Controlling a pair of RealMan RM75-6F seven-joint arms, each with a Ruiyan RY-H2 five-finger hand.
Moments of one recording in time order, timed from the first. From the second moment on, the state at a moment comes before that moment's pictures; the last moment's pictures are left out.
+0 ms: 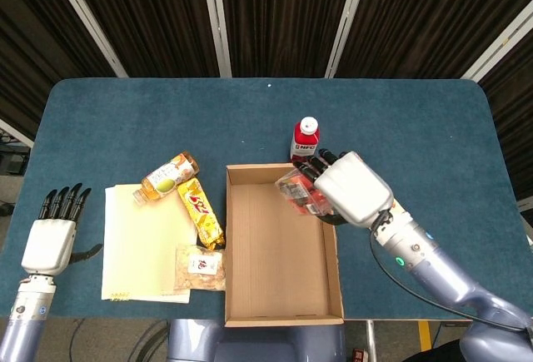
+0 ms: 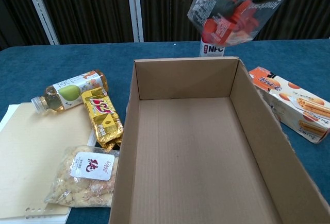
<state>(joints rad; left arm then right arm) -0.18 -1.32 -0.05 -1.56 1.43 1.42 0.33 0.86 -0.74 0.29 -2.23 -1.09 0.88 -0.68</state>
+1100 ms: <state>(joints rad) -0.17 -1.29 -0.04 -1.57 1.46 1.43 0.26 1.08 -0.89 0.15 -2.36 -0.70 0.99 -0.90</state>
